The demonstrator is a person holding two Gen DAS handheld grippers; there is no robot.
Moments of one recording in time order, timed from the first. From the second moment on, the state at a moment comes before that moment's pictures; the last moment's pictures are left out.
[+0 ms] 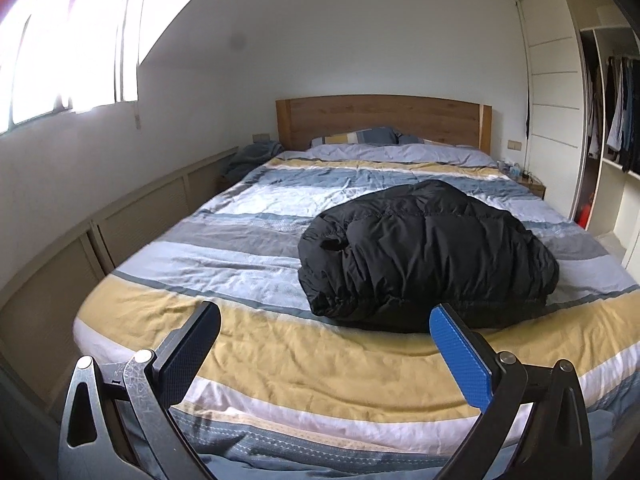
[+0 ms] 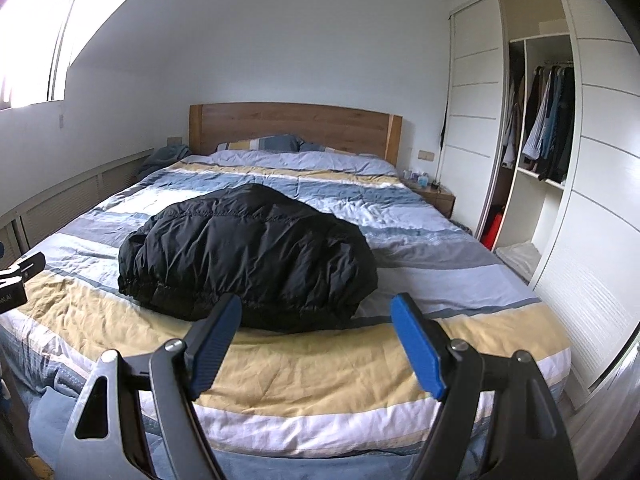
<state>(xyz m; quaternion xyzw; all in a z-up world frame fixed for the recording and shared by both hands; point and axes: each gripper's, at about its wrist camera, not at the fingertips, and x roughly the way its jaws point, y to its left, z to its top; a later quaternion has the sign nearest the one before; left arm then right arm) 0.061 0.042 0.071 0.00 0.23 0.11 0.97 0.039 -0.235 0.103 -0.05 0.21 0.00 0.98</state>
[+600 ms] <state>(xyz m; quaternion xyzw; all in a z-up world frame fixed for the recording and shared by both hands) 0.068 0.036 0.060 0.00 0.25 0.09 0.96 0.051 -0.247 0.092 -0.04 0.22 -0.01 0.97</state>
